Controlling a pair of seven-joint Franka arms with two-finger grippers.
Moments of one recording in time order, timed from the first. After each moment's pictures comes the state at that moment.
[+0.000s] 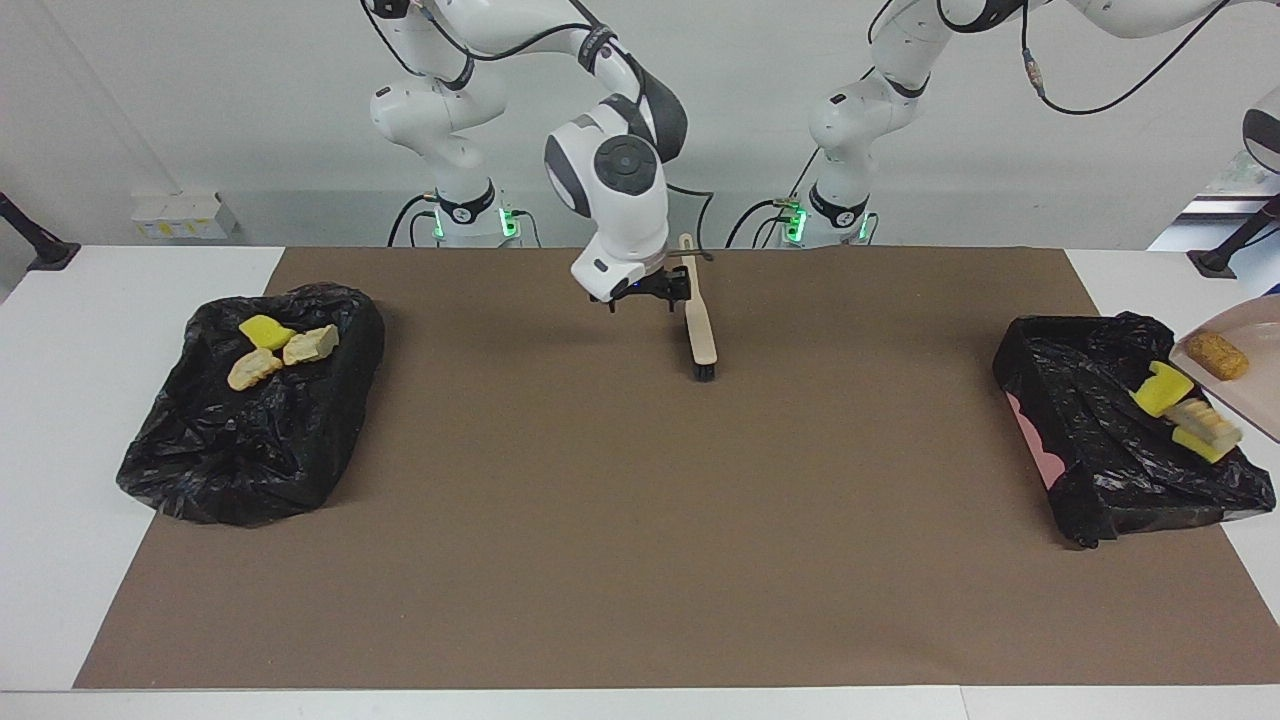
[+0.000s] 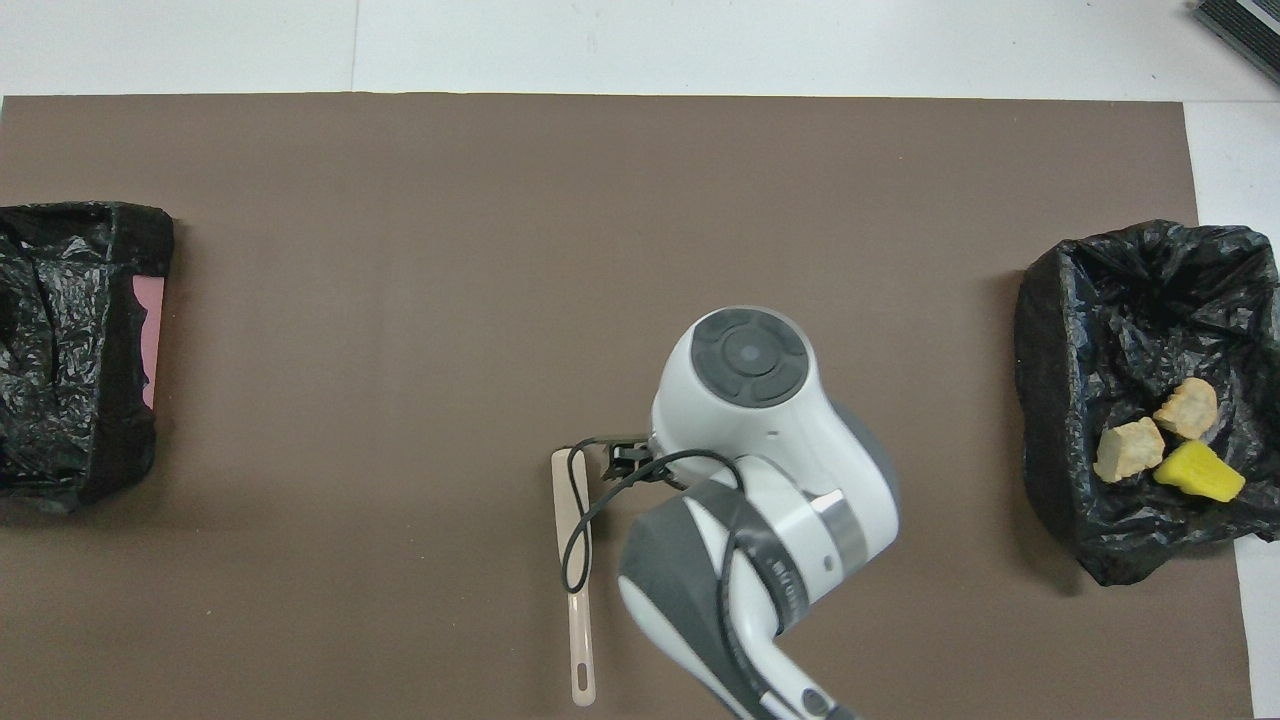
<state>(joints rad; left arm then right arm) 0.41 0.22 0.08 -1.56 0.87 2.19 1.51 0.39 0.19 0.15 -1.82 0.17 1.87 0.50</state>
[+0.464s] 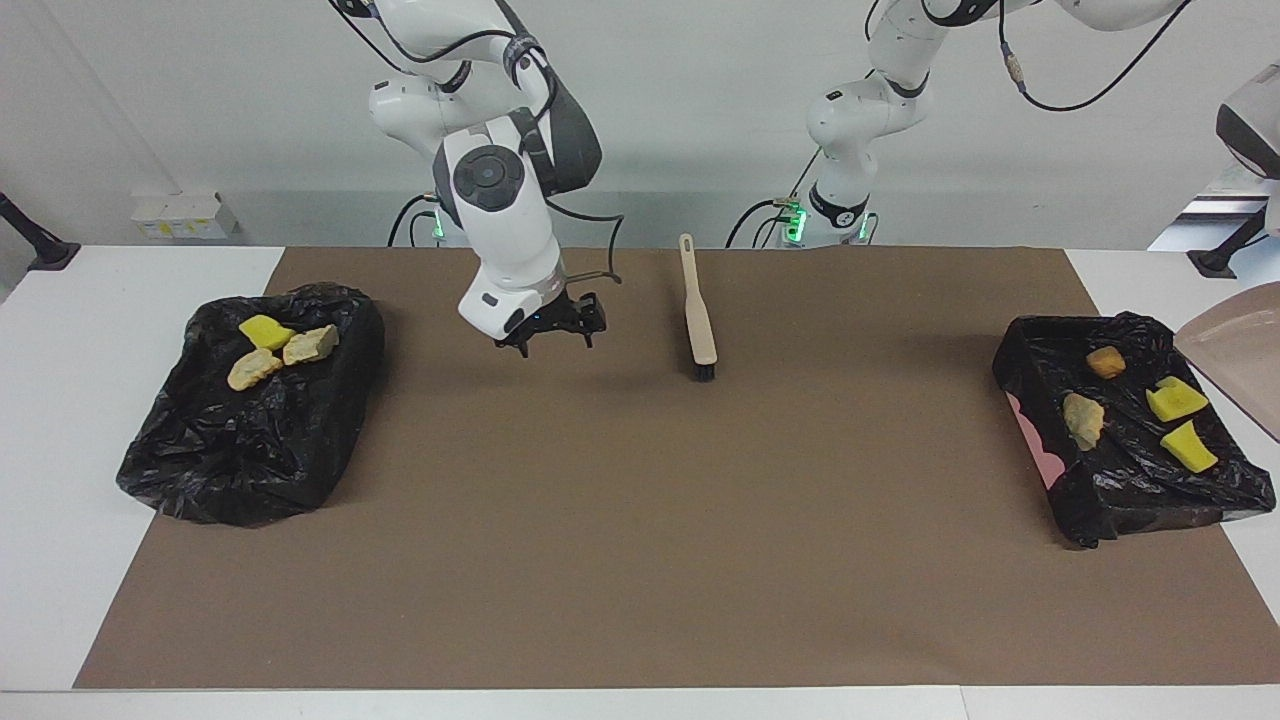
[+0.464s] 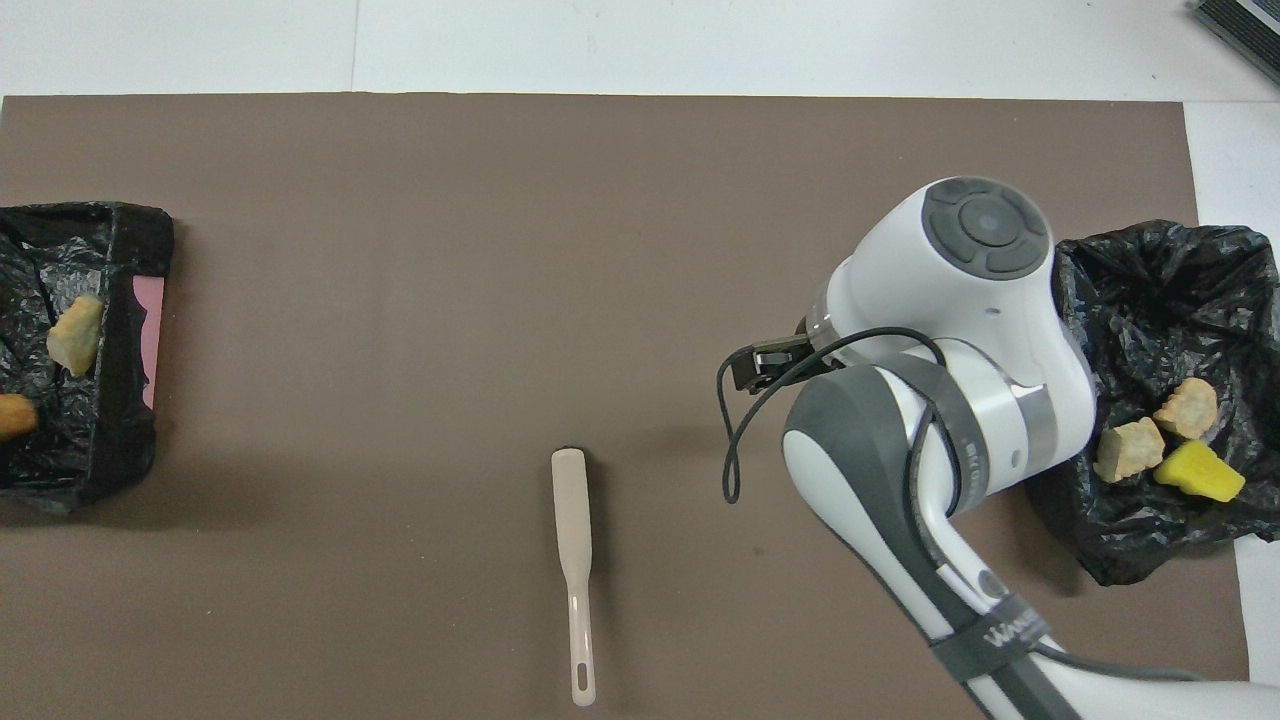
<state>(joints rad) 0.28 0.17 0.08 -1.54 0.97 2.04 1.49 0.19 0.18 0.15 -1.75 0.06 1.86 0.19</state>
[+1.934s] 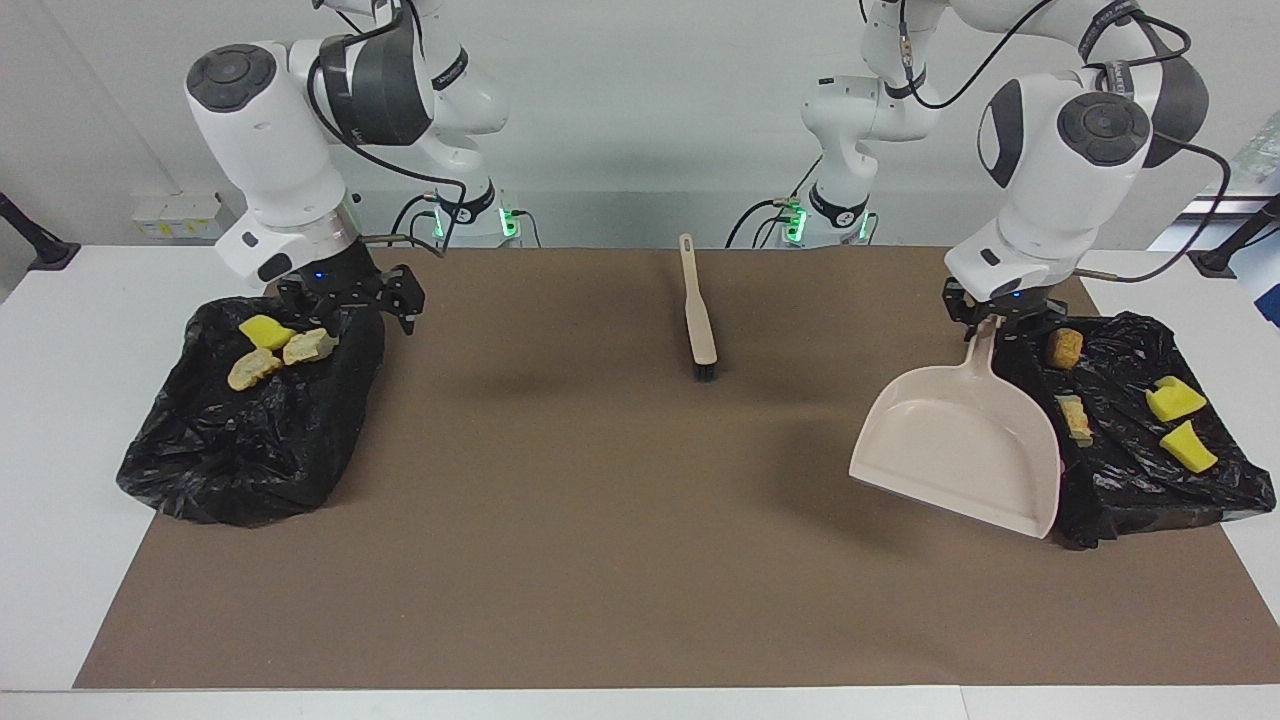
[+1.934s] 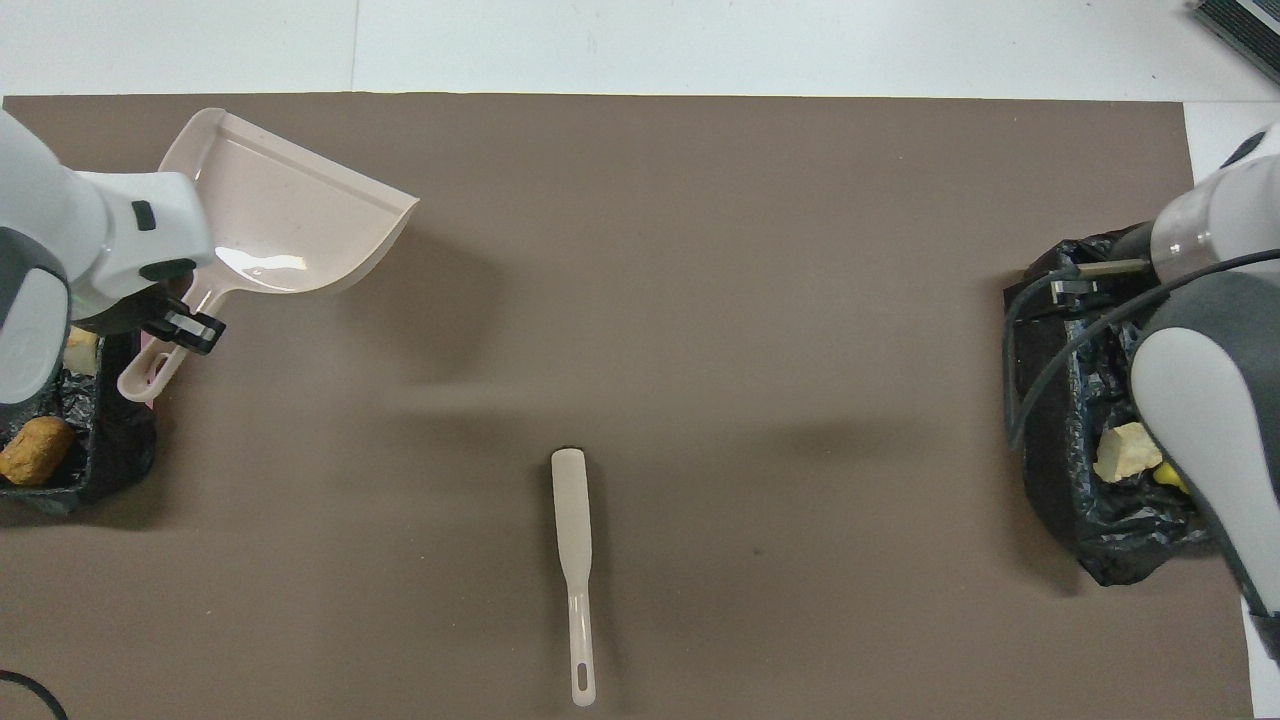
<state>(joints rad) -0.23 0.11 0.06 -1.65 0.13 1.67 0.25 -0.08 0.07 0.10 -1.64 -0.02 1.70 0.01</state>
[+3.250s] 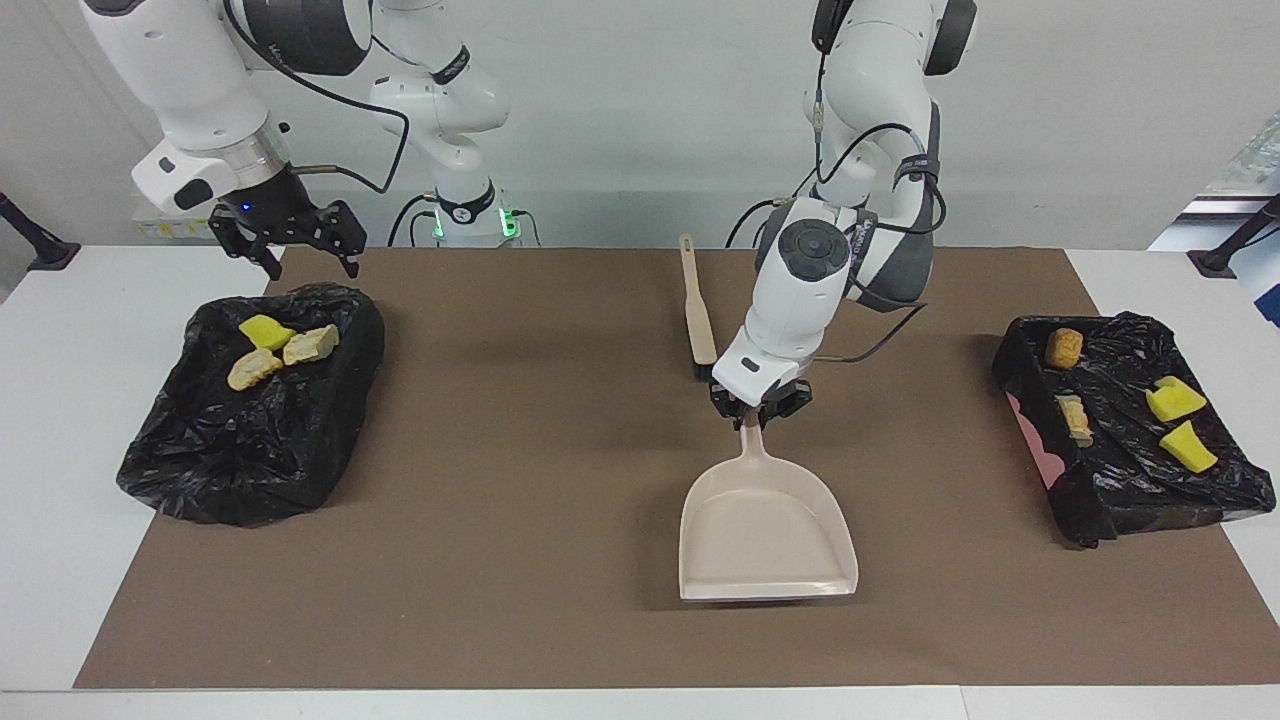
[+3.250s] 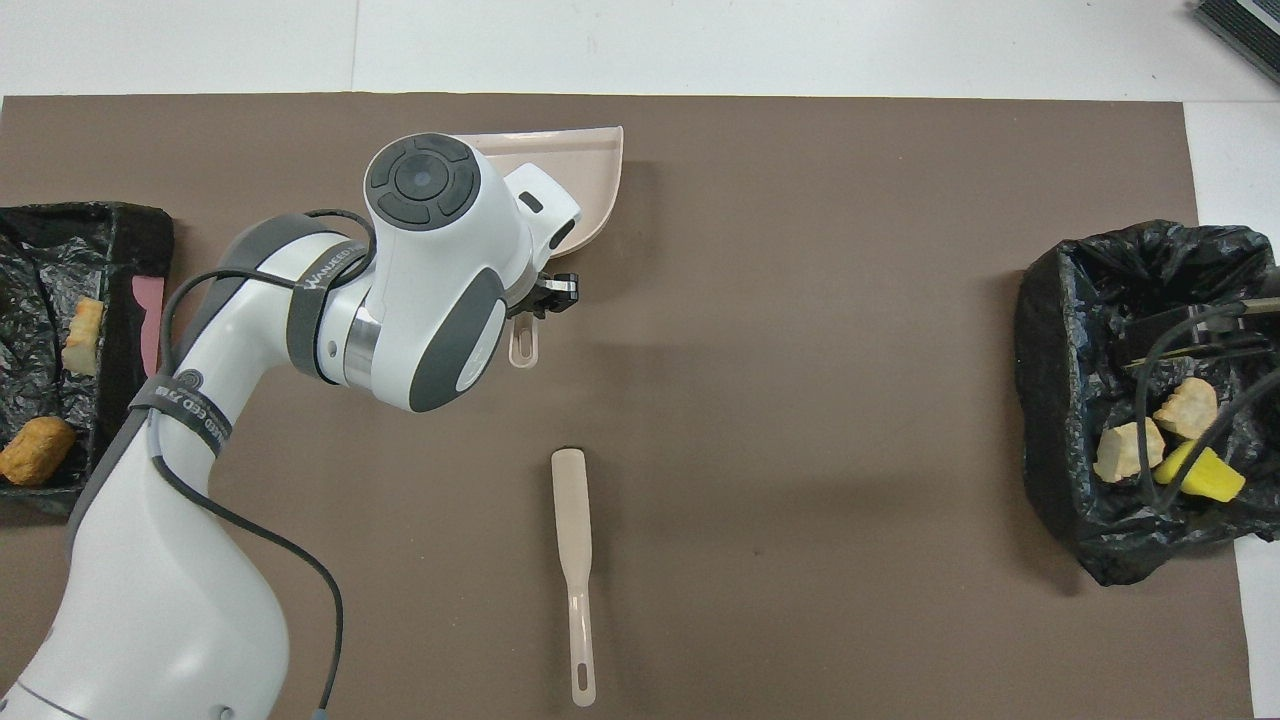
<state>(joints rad) -0.54 0.43 0.06 -1.54 -0.07 2.00 -0.41 0.06 -0.02 -0.12 -1.62 -0.01 1.57 -0.09</state>
